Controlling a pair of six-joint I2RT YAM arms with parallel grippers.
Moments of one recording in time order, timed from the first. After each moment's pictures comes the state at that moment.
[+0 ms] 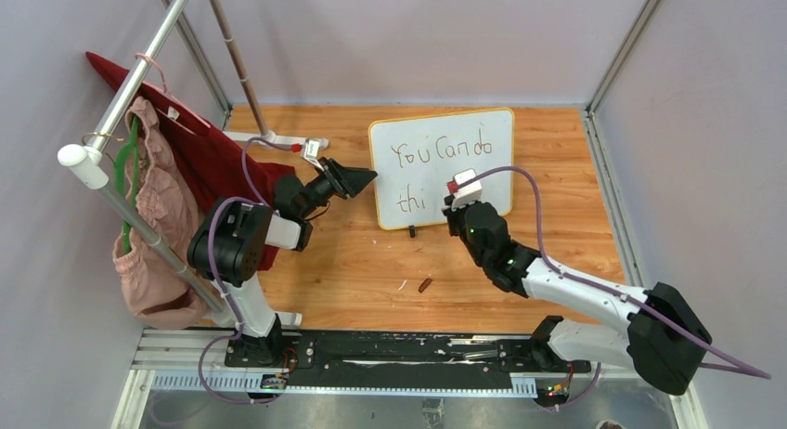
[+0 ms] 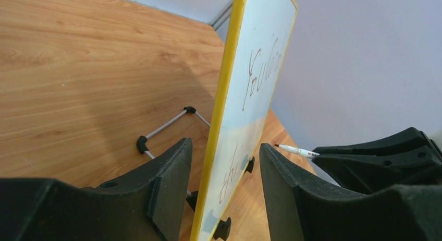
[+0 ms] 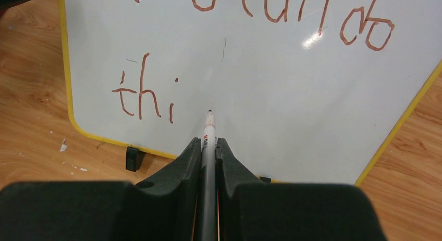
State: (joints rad) left arm -0.23 1.77 0.58 1.37 0.61 -0.86; right arm 0.81 1.10 0.55 0.31 0.46 0.00
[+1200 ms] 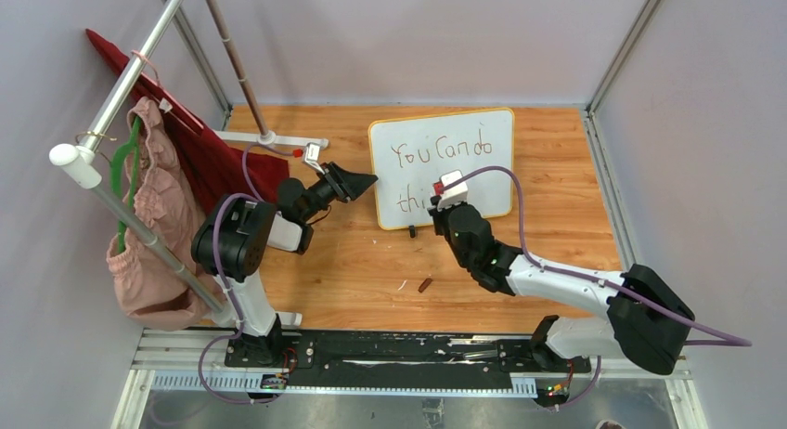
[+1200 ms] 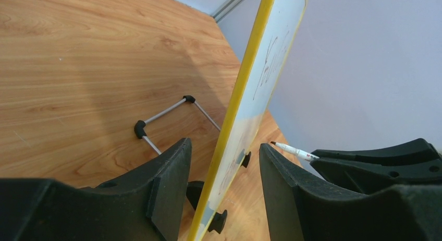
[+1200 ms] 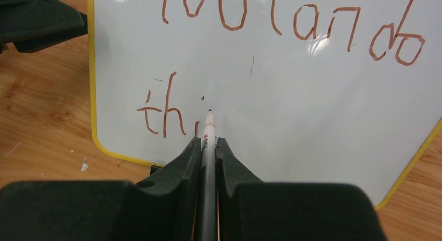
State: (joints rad) left arm -0.23 1.81 0.56 1.39 0.59 -0.92; right arm 0.91 1.24 0.59 0.45 0.57 0.00
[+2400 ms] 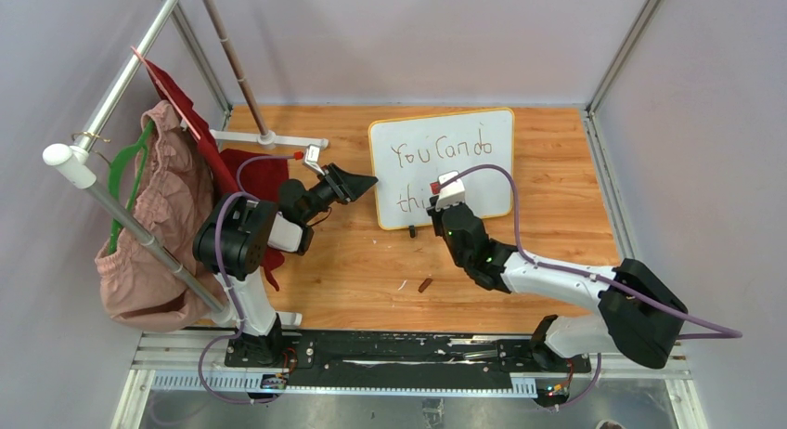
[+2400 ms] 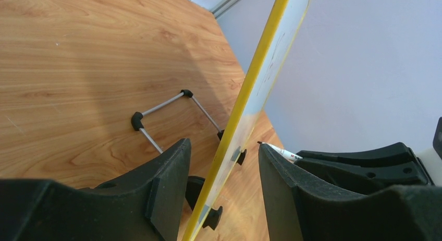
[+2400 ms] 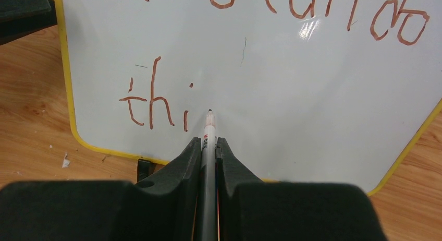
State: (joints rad) left arm -0.23 1.82 0.55 1.39 0.59 -0.96; right arm 0.91 1.28 0.61 0.41 0.62 0.02
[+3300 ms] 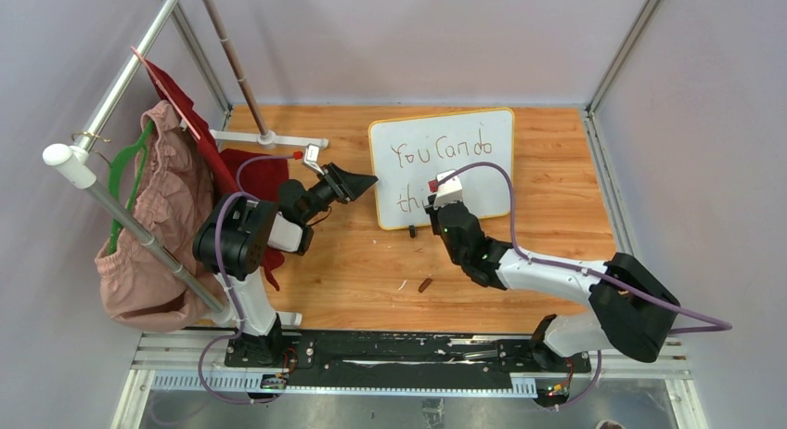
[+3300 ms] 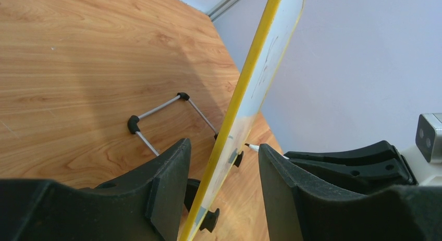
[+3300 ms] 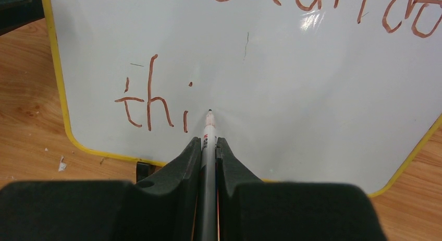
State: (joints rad) left arm -0.23 1.82 0.55 1.41 0.59 -0.97; right arm 0.90 1.33 0.63 0.41 0.62 0.05
